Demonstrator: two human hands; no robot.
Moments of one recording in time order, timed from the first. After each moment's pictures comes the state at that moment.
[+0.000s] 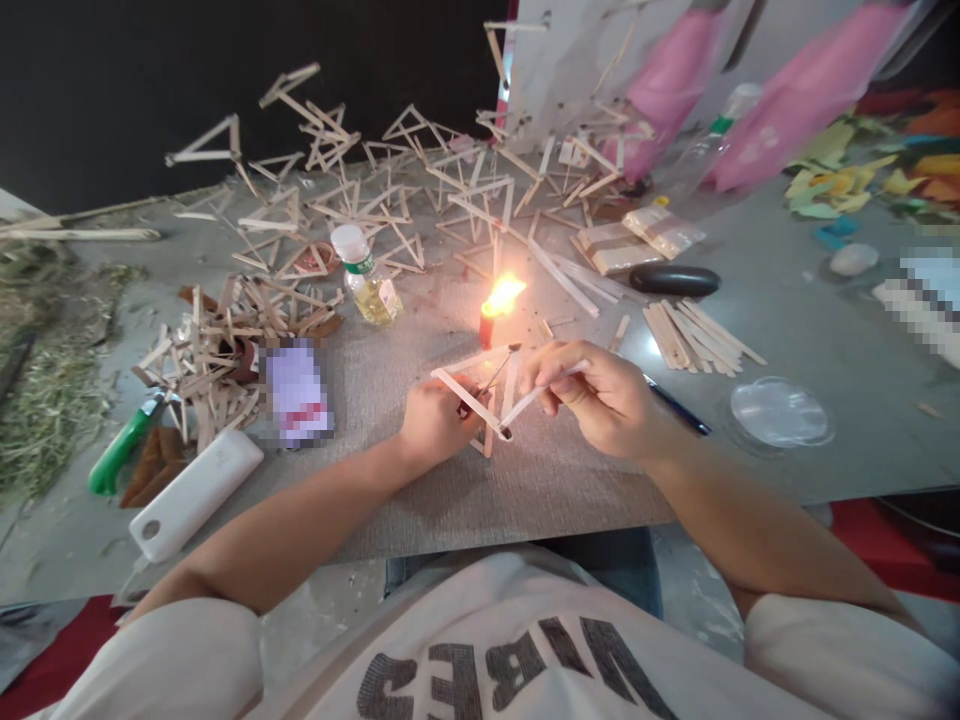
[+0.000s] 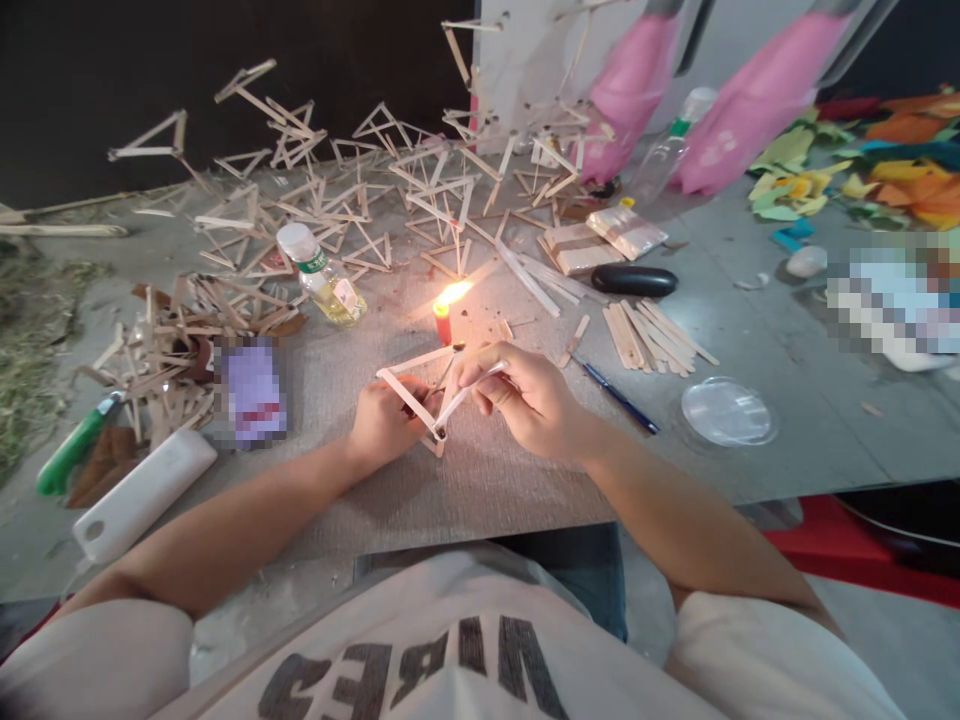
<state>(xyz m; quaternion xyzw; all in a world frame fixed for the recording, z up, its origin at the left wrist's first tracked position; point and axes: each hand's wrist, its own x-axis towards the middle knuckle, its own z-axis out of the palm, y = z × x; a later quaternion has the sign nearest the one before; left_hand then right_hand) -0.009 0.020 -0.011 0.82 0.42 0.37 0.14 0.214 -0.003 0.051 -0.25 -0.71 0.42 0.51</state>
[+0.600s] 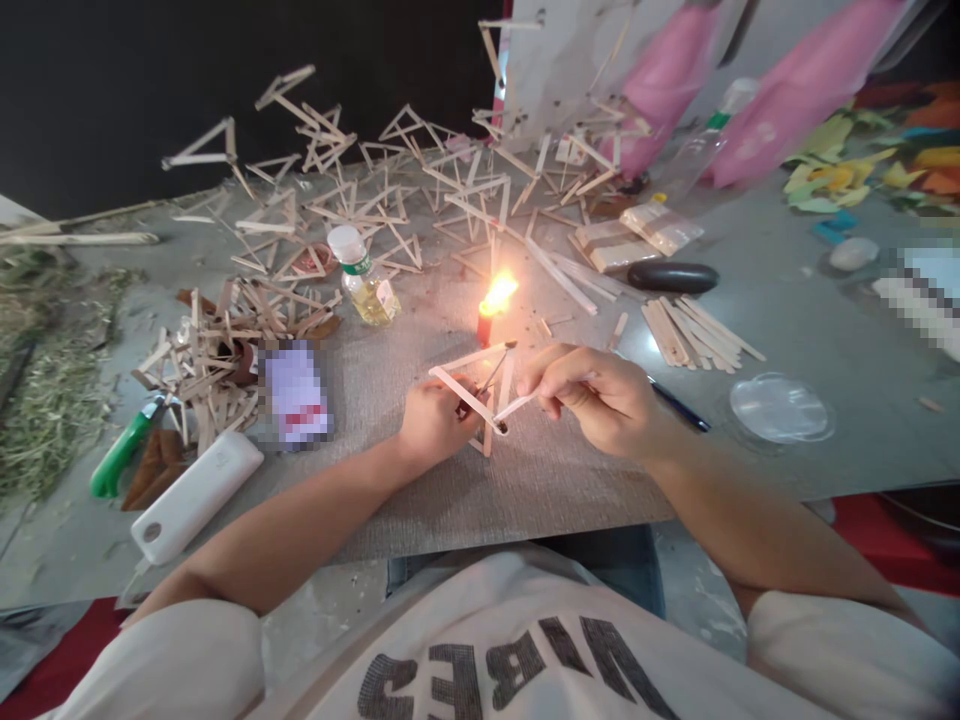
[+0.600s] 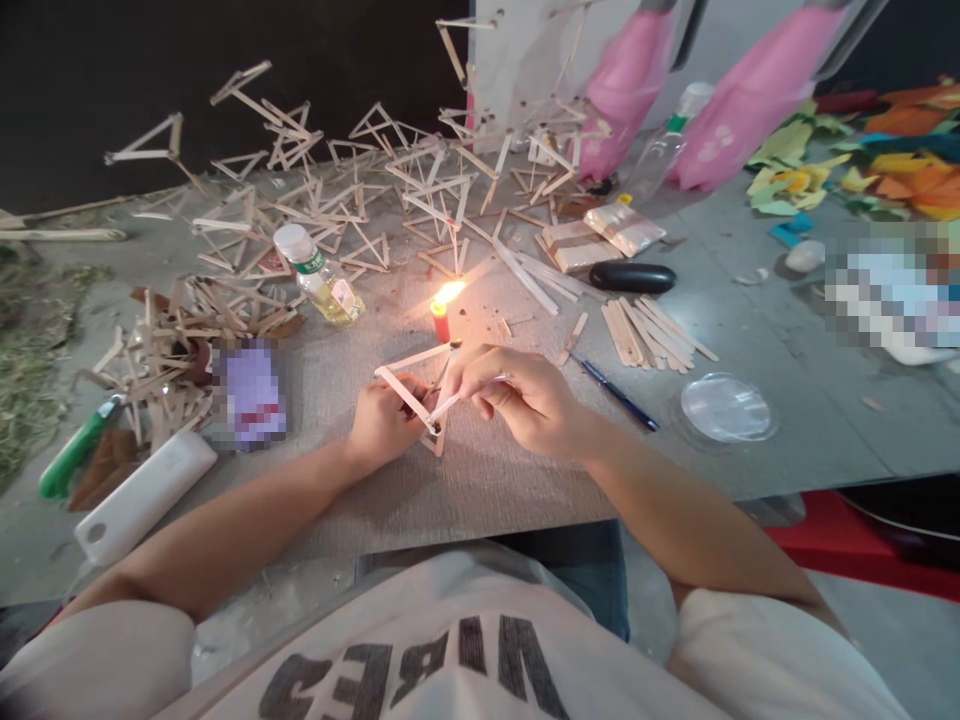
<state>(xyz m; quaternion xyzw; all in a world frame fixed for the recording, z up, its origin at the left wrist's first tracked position) -0.008 0.021 -0.013 0.82 0.41 0.38 0.12 0.217 -0.004 0.051 -0.21 -0.73 0.42 0.50</state>
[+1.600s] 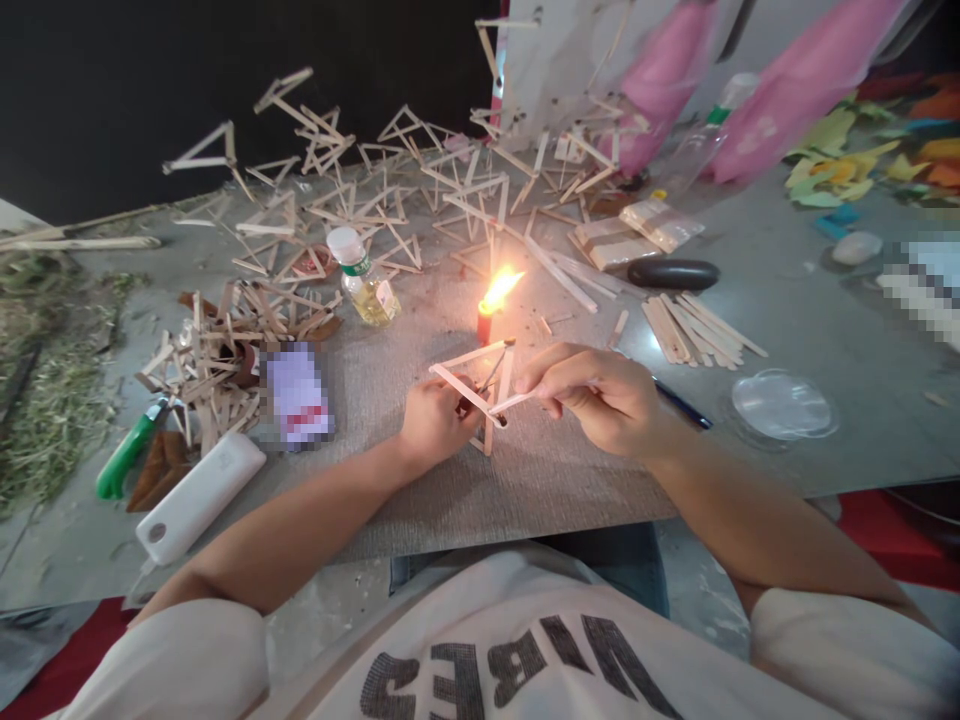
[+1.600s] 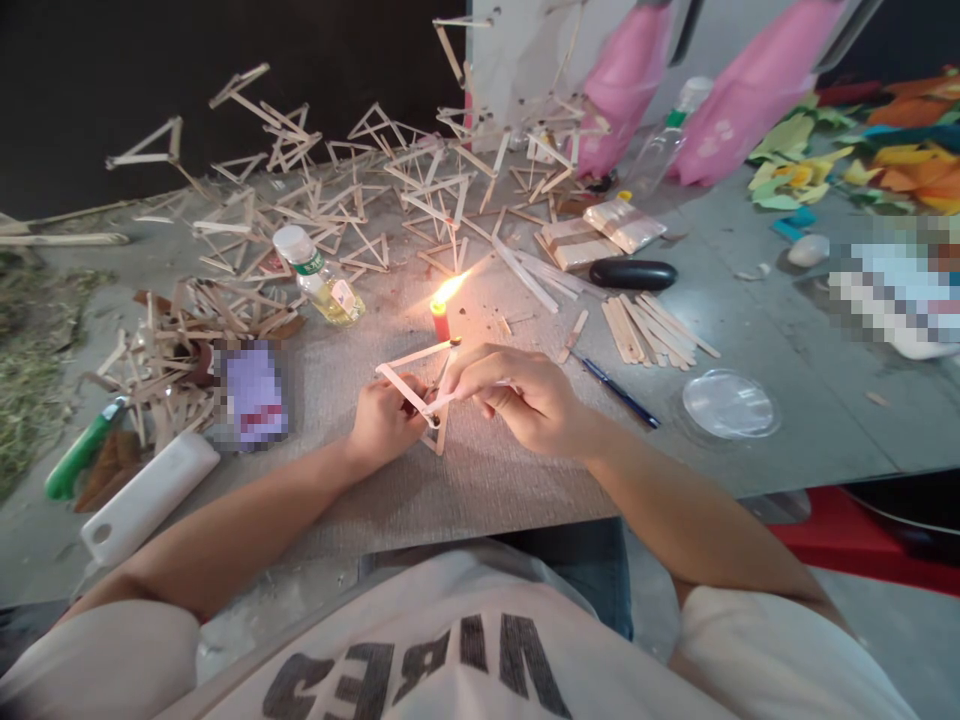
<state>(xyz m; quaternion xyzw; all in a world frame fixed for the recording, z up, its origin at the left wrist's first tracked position) -0.010 0.024 -0.017 0.83 0.40 0.38 0.11 0.217 -0.002 0.051 -0.17 -0.75 0.38 0.52</state>
